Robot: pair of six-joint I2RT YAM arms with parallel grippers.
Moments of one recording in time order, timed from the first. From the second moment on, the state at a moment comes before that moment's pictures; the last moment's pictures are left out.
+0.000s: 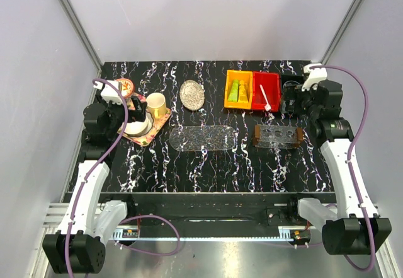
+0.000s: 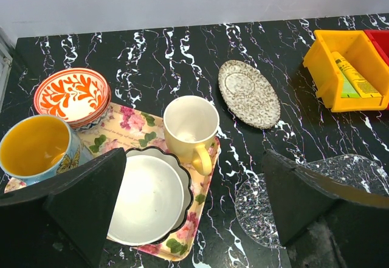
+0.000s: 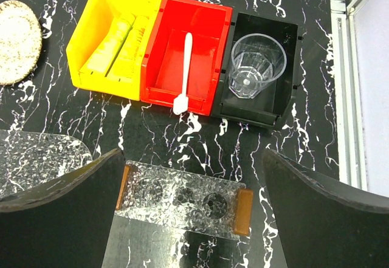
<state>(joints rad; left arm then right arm) 0.00 0.85 0.75 -0.06 0.23 -0.05 0.00 1.03 1.06 -0.42 -0.10 -0.06</state>
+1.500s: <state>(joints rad) 0.00 0.87 0.75 -0.12 0.28 0.01 0.00 1.51 1.28 -1.00 -0.30 -0.83</state>
